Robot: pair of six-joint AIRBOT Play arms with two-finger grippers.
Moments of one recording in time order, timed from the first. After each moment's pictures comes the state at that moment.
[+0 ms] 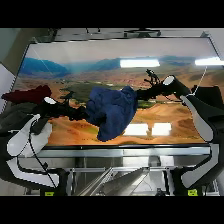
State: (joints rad) left arm 0.04 -1.63 0.95 0.74 -1.10 -1.11; right arm 0.11 -1.81 1.37 -0.81 0.98 1.16
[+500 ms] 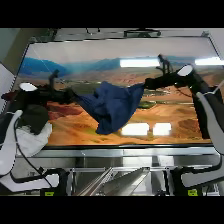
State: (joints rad) left arm 0.13 -1.43 1.17 0.67 -1.25 -1.11; right arm 0.03 -1.61 1.42 -0.79 1.04 1.14
